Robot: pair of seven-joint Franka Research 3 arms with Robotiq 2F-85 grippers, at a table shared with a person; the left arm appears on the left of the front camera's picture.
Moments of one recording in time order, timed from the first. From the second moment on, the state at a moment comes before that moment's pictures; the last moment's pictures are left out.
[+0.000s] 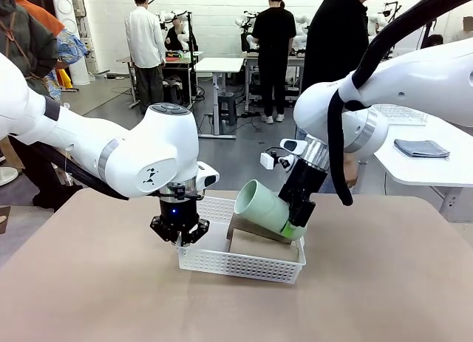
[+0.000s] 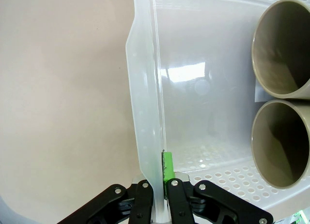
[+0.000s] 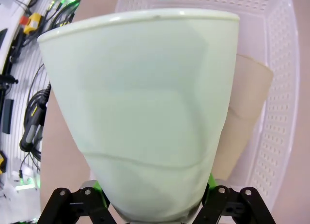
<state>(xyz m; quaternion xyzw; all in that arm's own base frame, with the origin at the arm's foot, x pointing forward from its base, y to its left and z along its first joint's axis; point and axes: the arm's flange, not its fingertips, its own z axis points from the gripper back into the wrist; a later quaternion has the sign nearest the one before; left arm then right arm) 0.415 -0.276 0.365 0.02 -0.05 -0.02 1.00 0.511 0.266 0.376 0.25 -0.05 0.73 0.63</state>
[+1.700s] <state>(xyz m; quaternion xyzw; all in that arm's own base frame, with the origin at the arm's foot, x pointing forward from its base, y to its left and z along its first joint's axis) 0.415 -0.276 0.365 0.02 -0.05 -0.02 1.00 0.504 0.257 0.382 0.24 -0.06 0.76 0.60</state>
